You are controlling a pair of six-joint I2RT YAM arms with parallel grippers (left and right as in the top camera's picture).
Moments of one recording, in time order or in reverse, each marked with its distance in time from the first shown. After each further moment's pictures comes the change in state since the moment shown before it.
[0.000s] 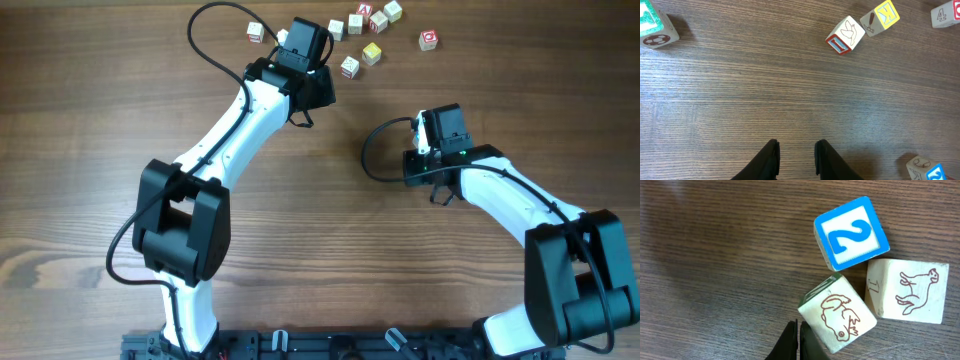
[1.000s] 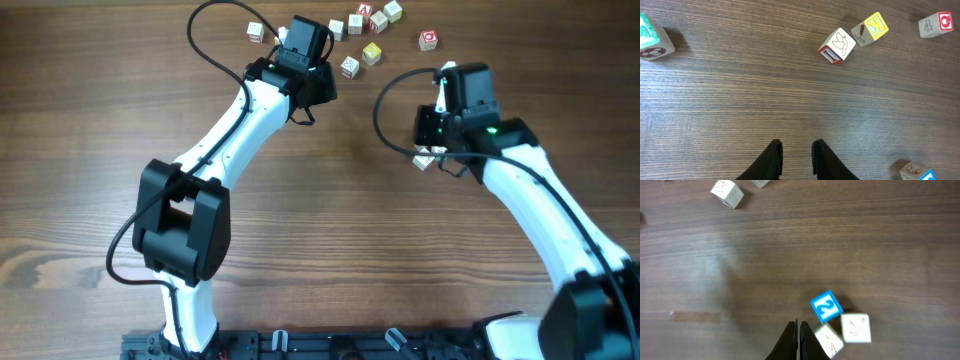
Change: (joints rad) left arm 0.000 0.000 0.000 0.042 0.000 0.000; right arm -0.013 -0.127 0.238 -0.153 0.051 0.122
